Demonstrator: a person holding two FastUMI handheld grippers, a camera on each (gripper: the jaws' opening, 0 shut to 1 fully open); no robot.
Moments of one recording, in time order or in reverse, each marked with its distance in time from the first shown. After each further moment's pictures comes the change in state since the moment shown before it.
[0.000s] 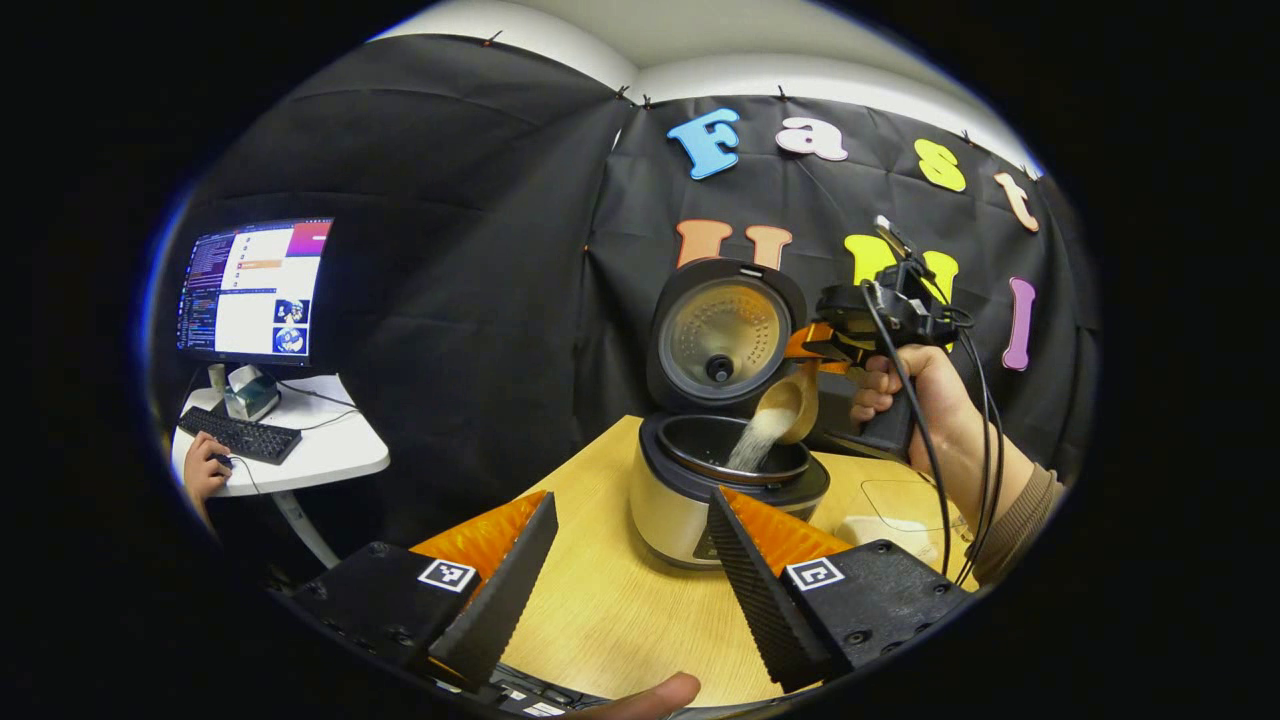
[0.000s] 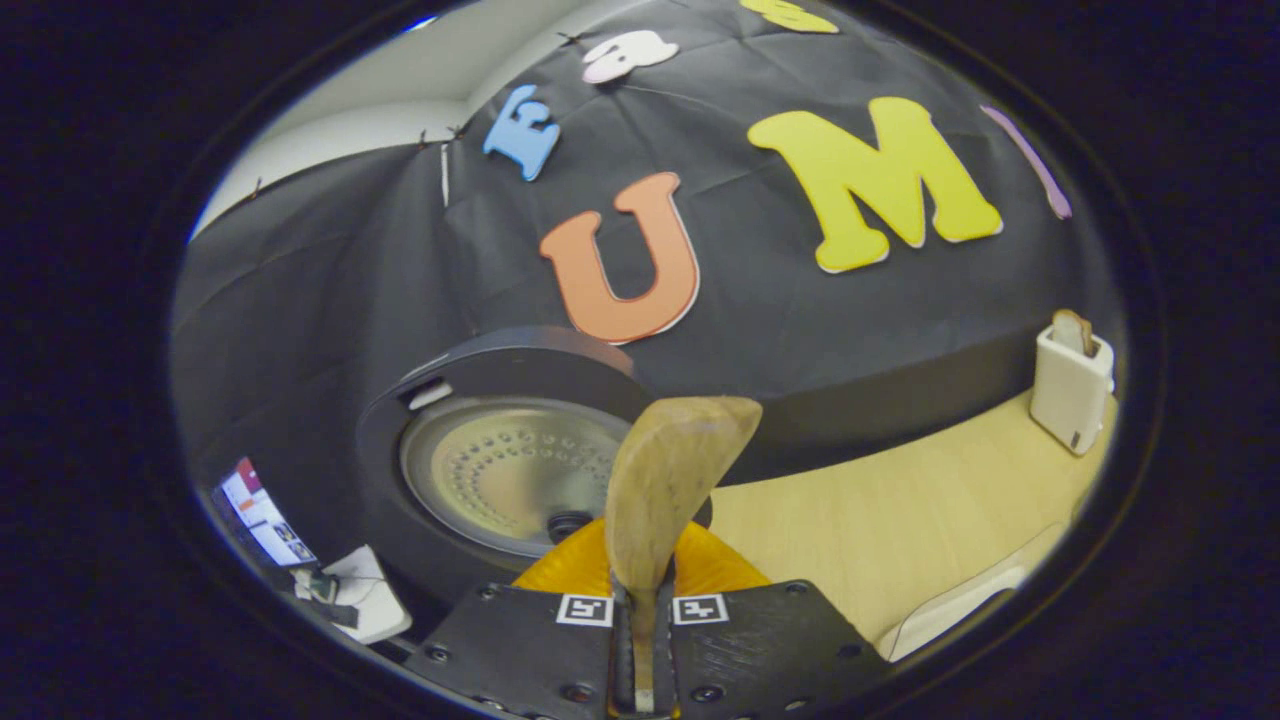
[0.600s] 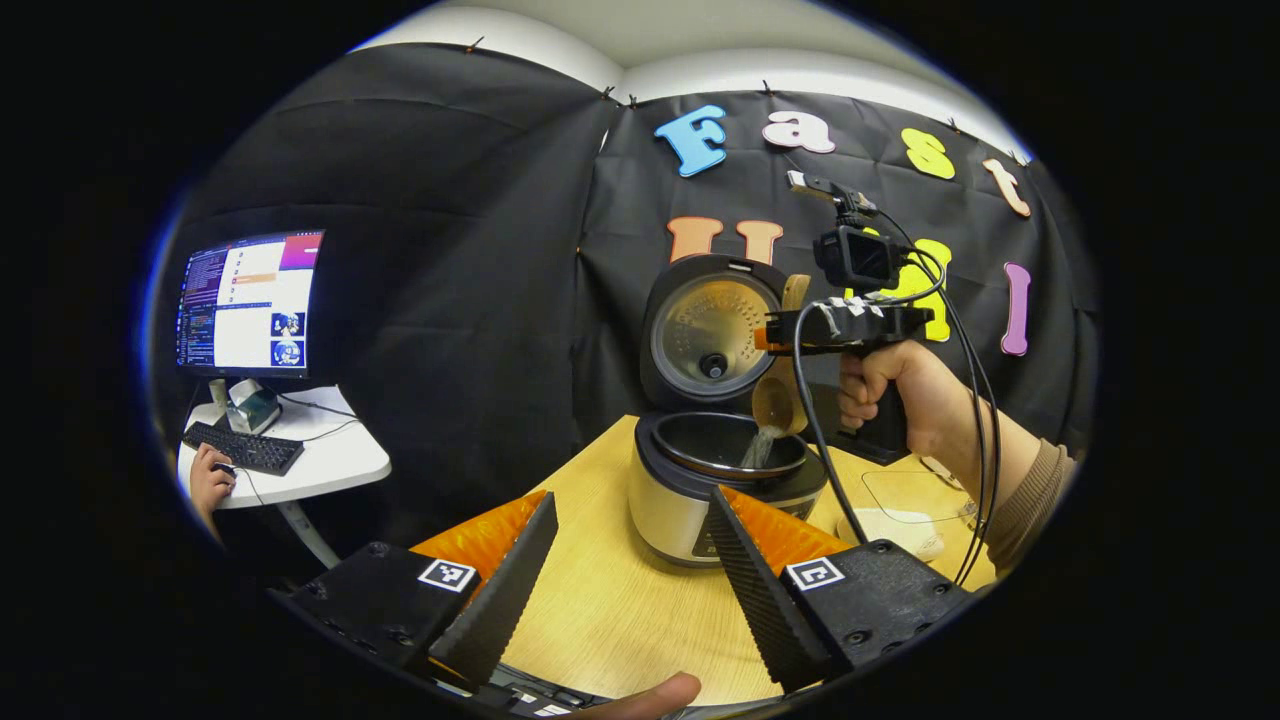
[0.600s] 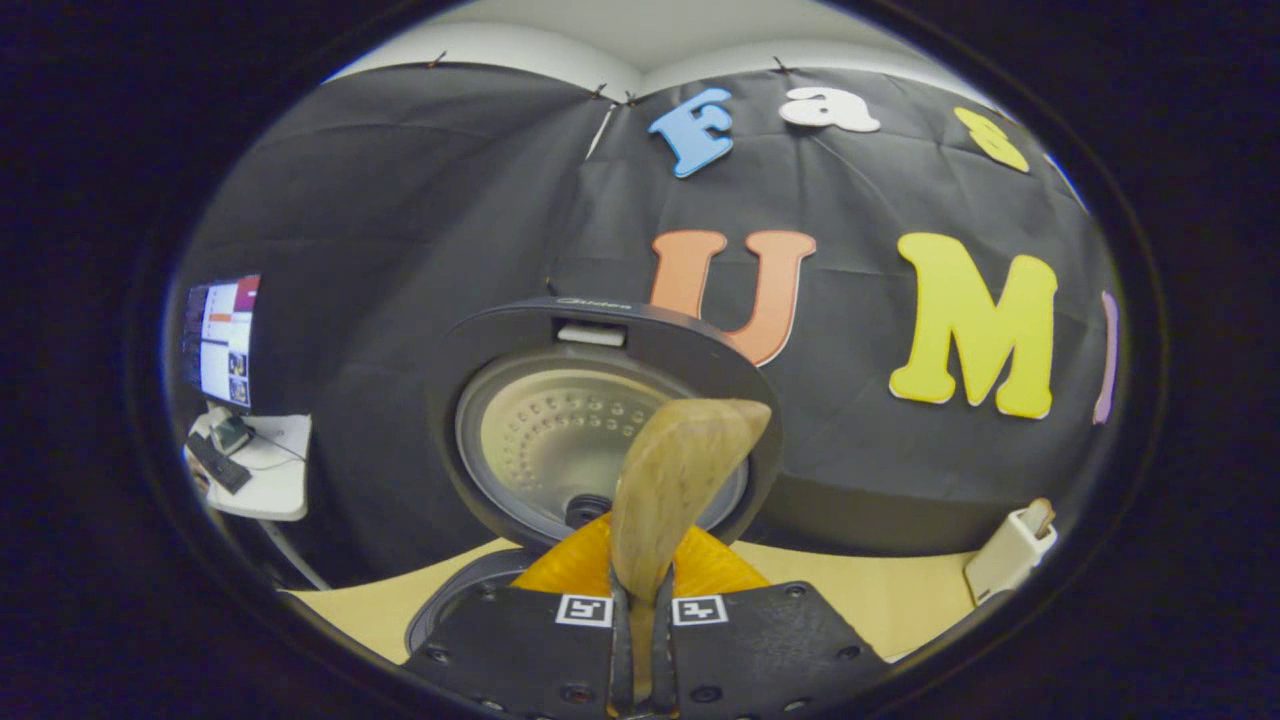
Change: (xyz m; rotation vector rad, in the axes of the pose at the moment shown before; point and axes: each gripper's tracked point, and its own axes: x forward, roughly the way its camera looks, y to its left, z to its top) left arm -0.001 -0.002 0.001 0.037 -0.001 0.006; right arm 0.001 0.034 -0.007 -0.469 -0.049 -0.017
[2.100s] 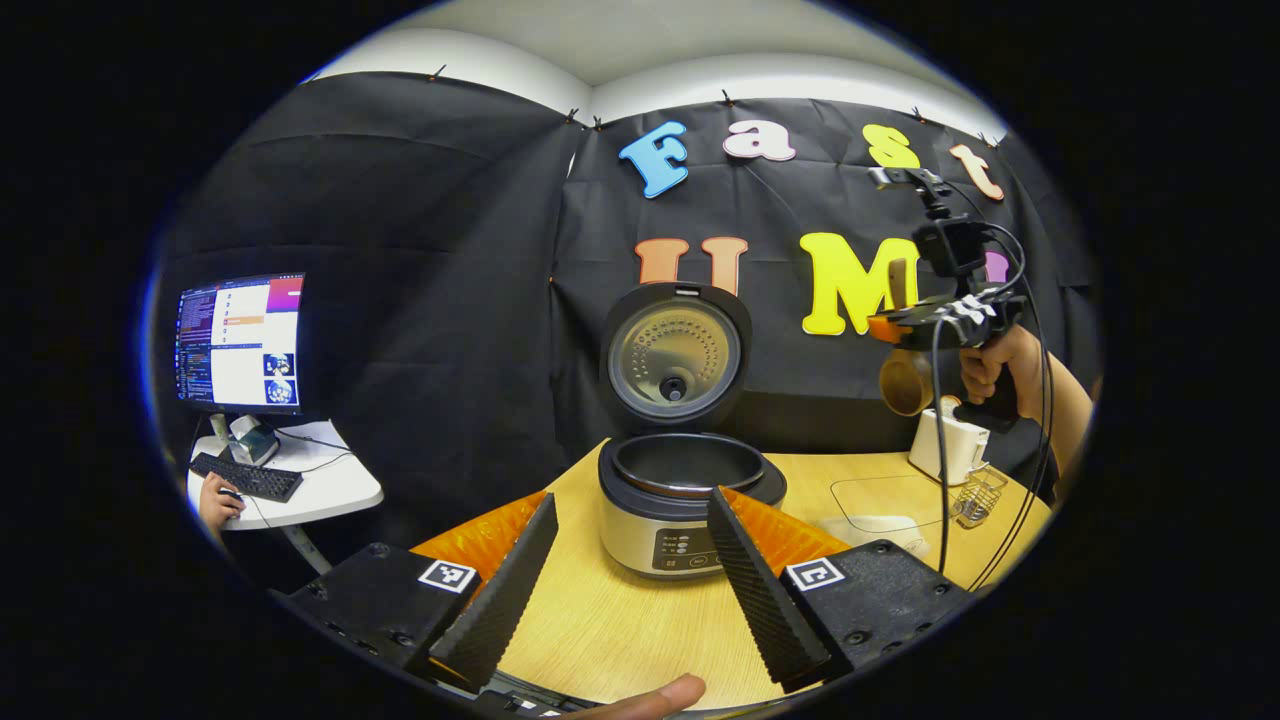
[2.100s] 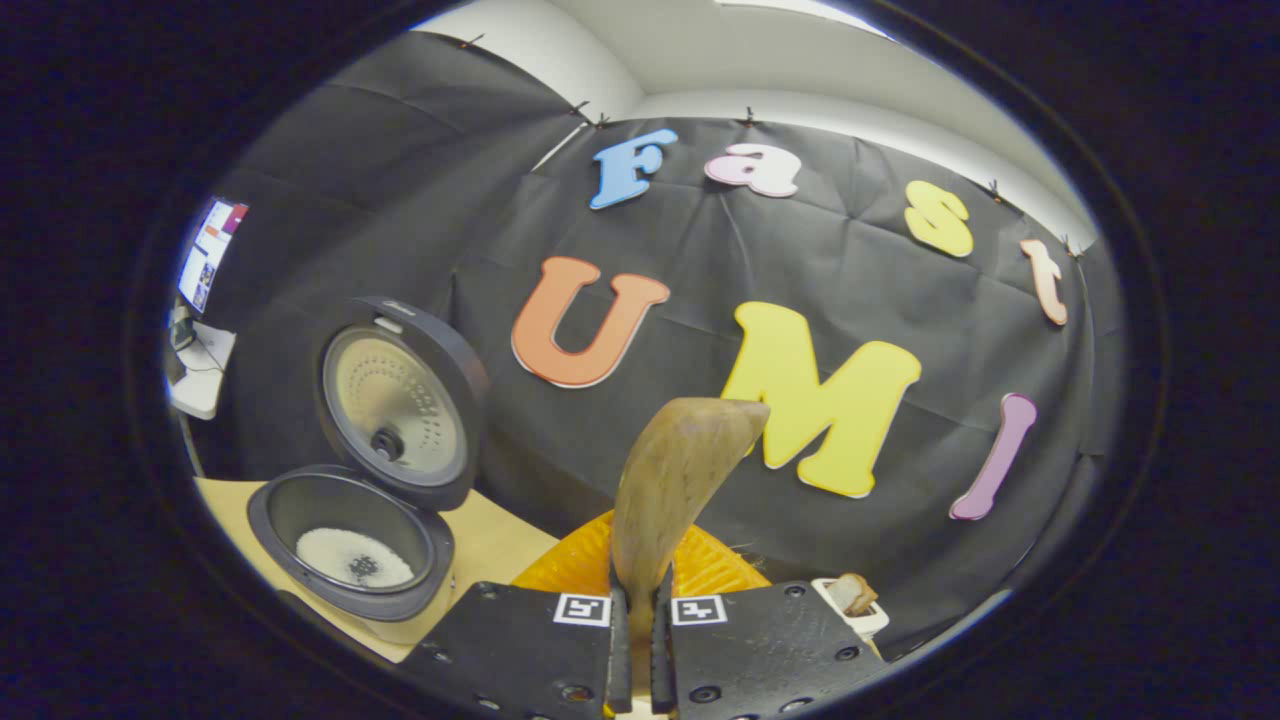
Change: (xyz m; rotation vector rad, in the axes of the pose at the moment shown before) left arm -0.014 -0.047 0.019 0.071 -0.065 -0.030; right arm -0.138 -0.232 0.018 -0.174 -0.072 -0.315
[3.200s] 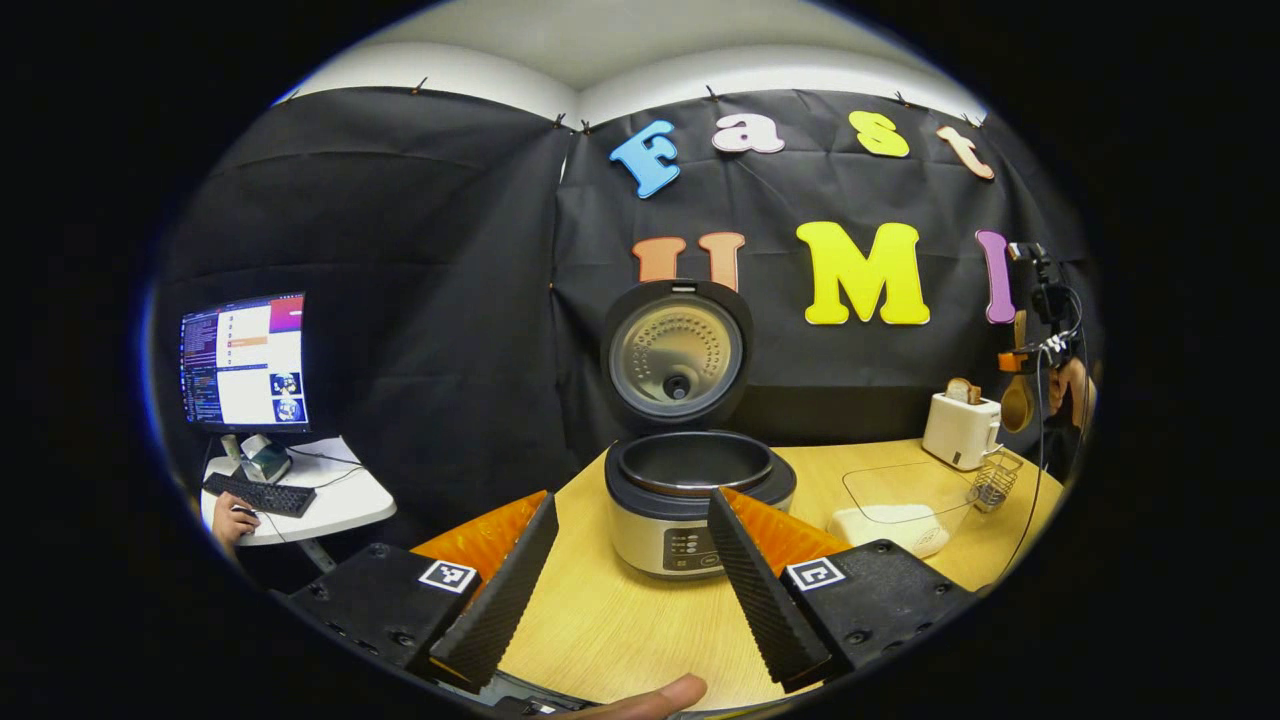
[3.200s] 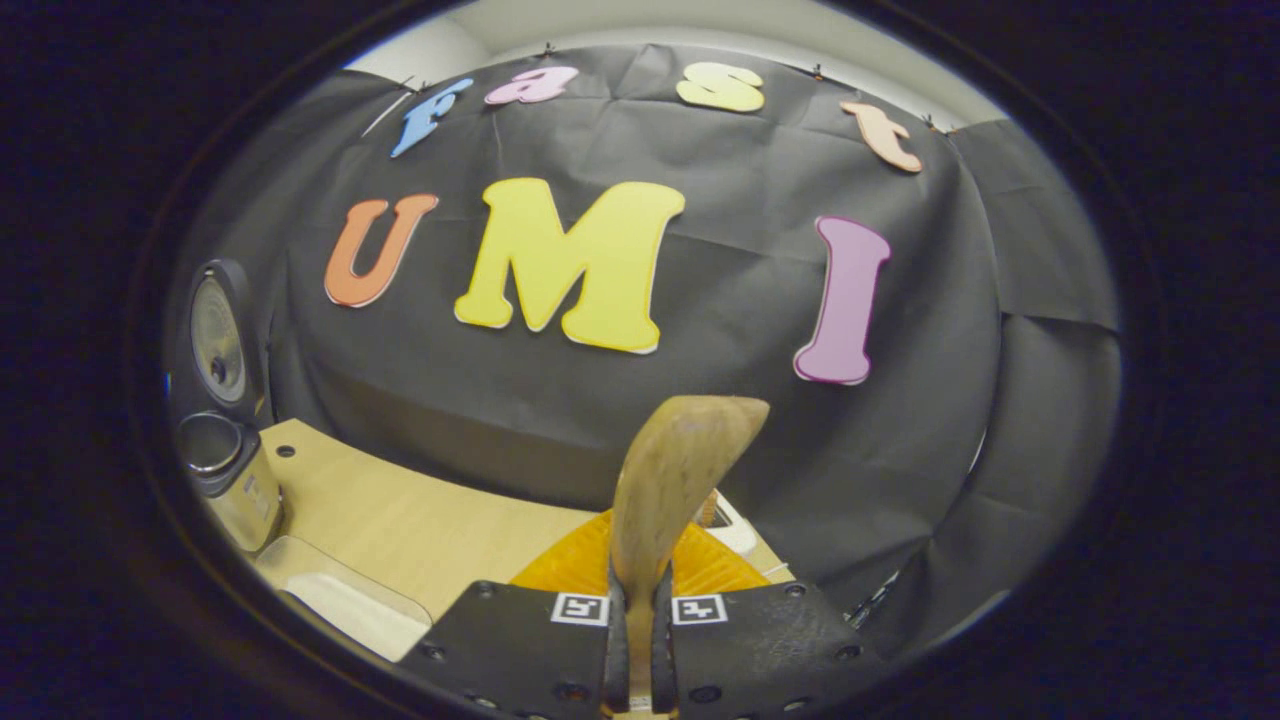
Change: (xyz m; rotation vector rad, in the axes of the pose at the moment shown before) left arm 0.003 -0.003 0.000 0.057 -0.010 0.020; right arm -0.026 -0.235 -0.184 0.233 0.237 -0.265
